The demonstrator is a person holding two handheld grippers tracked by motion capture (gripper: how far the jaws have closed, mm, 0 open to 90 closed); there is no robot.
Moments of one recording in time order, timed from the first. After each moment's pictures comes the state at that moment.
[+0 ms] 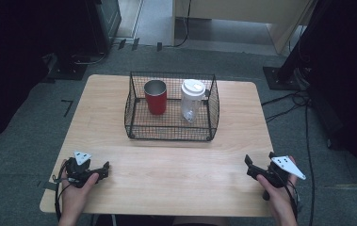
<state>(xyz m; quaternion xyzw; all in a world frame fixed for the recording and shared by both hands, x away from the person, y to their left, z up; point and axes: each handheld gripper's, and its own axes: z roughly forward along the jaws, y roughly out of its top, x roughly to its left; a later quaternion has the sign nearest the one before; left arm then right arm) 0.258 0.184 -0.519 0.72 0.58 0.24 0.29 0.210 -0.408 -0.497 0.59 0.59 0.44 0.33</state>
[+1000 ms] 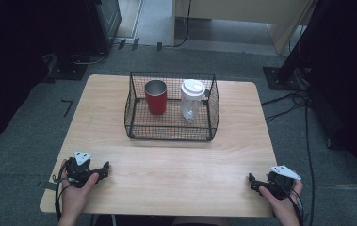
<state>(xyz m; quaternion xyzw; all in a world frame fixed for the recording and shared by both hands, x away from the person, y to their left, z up) 0.258 0.184 -0.519 0.72 0.58 0.24 0.29 0.195 -0.425 -0.528 0.64 0.66 0.29 0.26</state>
